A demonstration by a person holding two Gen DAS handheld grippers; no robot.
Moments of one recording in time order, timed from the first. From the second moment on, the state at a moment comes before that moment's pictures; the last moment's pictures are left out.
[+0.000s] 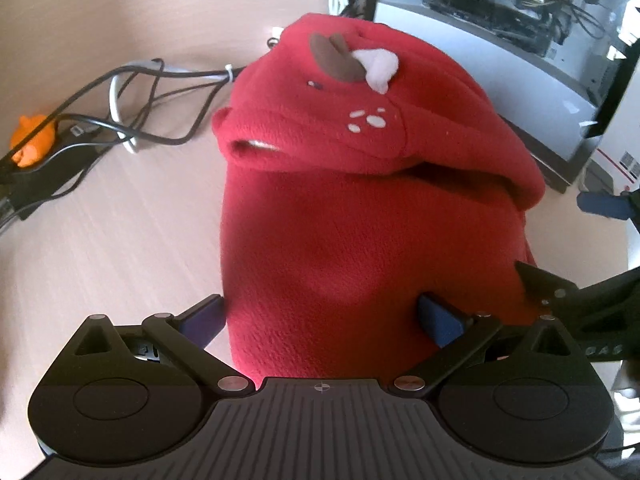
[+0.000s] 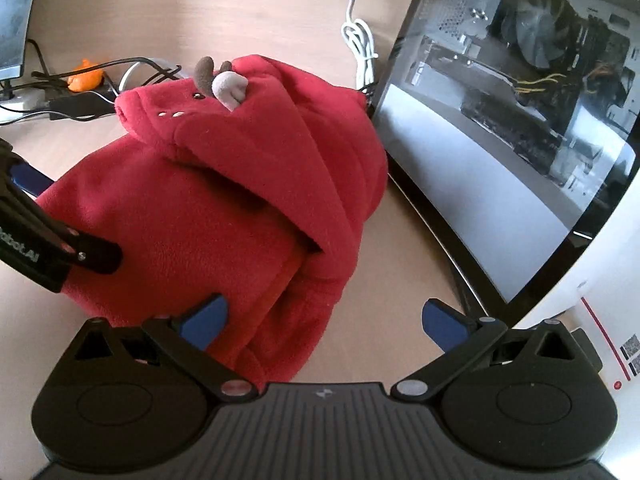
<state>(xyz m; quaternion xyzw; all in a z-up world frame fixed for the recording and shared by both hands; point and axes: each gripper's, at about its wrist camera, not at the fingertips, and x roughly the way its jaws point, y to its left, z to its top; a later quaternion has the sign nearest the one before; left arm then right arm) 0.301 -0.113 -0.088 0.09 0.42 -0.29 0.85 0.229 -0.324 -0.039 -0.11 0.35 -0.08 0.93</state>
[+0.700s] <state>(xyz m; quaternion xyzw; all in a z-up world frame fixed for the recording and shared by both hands) 0.402 -0.108 -0.062 -0.18 0.45 -0.32 0.81 0.328 -0.423 -0.018 0.19 0.35 0.00 0.92</state>
